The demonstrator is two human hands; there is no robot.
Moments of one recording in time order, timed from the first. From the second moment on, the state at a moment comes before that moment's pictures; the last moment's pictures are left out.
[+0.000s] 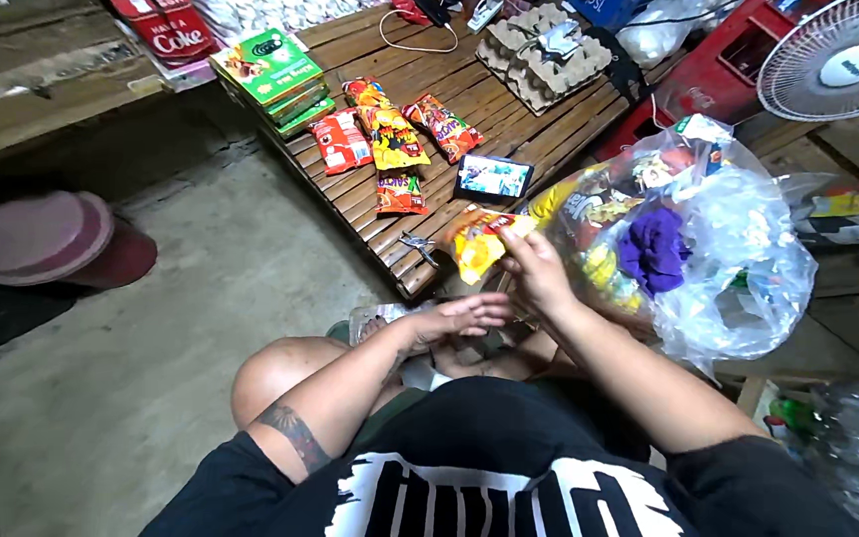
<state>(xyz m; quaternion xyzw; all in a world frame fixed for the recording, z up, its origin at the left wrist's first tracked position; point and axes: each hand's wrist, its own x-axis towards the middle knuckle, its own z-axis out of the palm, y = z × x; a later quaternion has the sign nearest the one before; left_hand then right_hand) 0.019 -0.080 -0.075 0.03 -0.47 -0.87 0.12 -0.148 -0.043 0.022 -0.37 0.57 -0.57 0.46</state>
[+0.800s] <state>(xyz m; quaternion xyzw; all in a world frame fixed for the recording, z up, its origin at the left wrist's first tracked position) 0.017 -0.111 -0.079 0.46 -0.10 -0.80 0.37 -0.147 -0.069 -0.122 -0.51 0.60 -0.45 0.43</state>
